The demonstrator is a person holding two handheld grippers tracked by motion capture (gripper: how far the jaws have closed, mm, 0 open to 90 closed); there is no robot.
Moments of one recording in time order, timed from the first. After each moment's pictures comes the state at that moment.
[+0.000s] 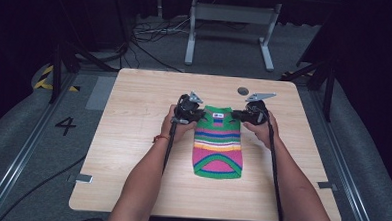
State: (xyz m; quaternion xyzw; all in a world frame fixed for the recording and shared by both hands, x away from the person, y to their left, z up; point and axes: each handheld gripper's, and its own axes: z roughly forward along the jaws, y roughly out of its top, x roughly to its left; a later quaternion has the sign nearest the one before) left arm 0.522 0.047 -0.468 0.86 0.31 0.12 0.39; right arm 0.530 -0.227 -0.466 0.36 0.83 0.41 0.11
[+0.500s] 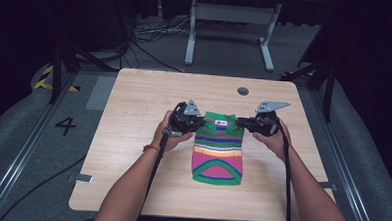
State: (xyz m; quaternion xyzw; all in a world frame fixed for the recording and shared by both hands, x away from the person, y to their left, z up) left arm 0.462 0.059 -0.441 0.87 0.23 0.14 0.41; right arm 0.470 -0.243 -0.434 0.28 0.84 0.45 0.11
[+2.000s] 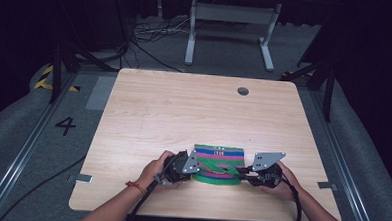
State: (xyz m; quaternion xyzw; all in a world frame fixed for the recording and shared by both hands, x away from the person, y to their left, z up) left arm 0.350 0.063 -0.484 0.93 0.10 0.14 0.31; right arm 0.351 -0.241 -0.482 0.14 0.91 0.39 0.07
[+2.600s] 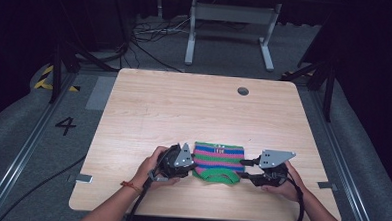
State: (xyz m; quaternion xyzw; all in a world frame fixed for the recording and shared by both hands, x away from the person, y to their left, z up) left arm 0.354 0.076 -0.461 0.91 0.13 0.15 0.36; right arm 0.346 -0.249 -0.460 0.16 0.88 0.43 0.11
